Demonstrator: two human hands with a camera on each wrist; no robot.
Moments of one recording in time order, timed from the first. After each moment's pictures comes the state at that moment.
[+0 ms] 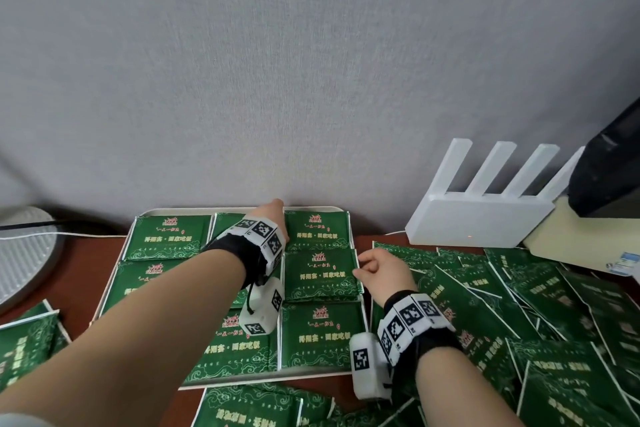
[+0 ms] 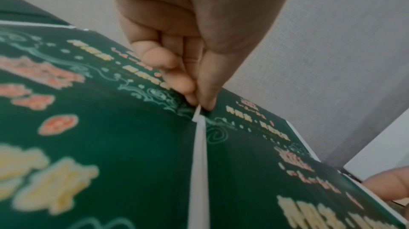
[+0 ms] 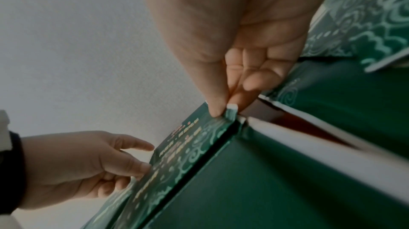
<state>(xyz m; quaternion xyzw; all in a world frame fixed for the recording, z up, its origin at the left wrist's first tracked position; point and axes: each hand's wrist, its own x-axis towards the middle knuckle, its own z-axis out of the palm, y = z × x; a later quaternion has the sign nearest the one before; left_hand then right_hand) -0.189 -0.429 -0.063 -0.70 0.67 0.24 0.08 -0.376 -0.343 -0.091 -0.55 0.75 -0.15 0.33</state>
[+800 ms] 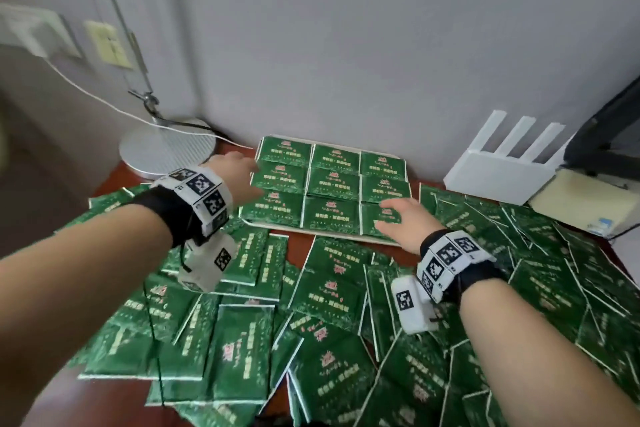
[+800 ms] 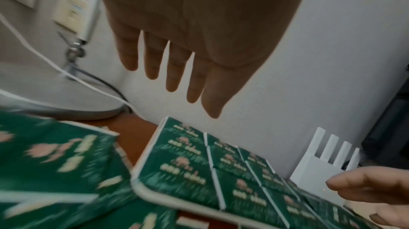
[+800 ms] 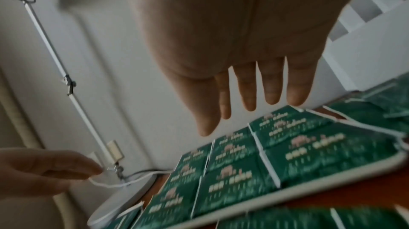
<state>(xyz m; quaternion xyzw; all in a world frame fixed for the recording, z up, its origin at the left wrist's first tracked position) 0.021 -0.205 0.030 -0.70 0.70 0.13 0.06 -0.267 -0.184 0.022 -0.70 0.67 0.02 0.25</state>
